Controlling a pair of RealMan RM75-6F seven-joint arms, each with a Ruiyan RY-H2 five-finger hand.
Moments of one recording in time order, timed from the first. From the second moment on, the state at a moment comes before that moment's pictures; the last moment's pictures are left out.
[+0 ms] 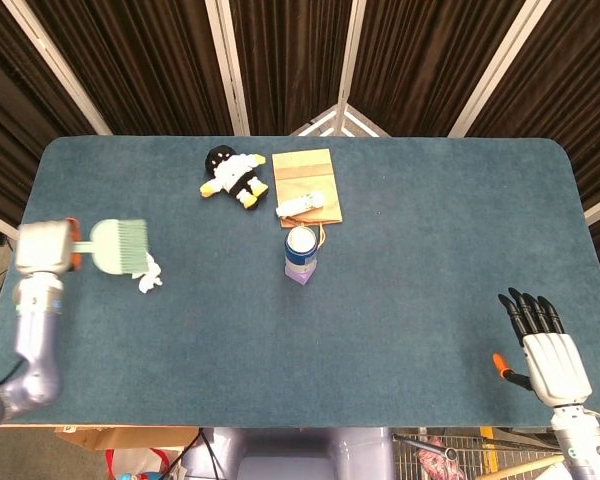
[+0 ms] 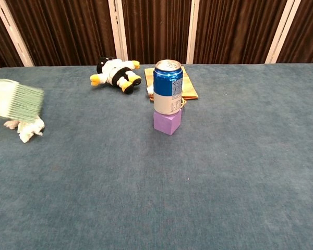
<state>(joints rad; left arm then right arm) -0.61 -1.33 -0.25 -1.37 0.71 1.09 0.71 0.11 -1.14 0.01 -1.62 -1.55 1.43 -0.03</state>
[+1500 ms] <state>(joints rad) -0.45 -1.21 -0.12 -1.23 0.83 1.07 0.38 0.11 -1.15 0.02 -1.63 -1.55 1.43 -0.08</state>
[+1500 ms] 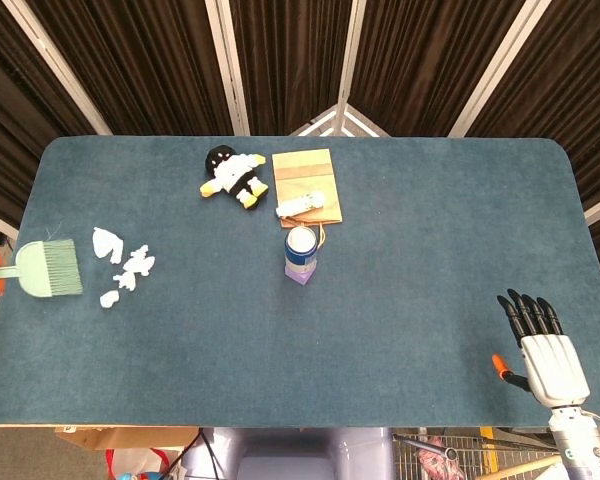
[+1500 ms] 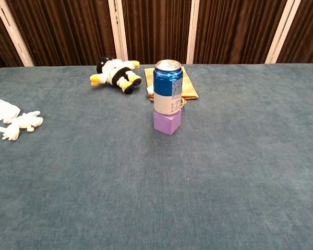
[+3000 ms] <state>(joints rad) -0.33 -1.24 0.03 -1.77 1.28 1.31 0.33 0.11 -1.14 0.02 -1.63 -1.53 1.42 -0.08</state>
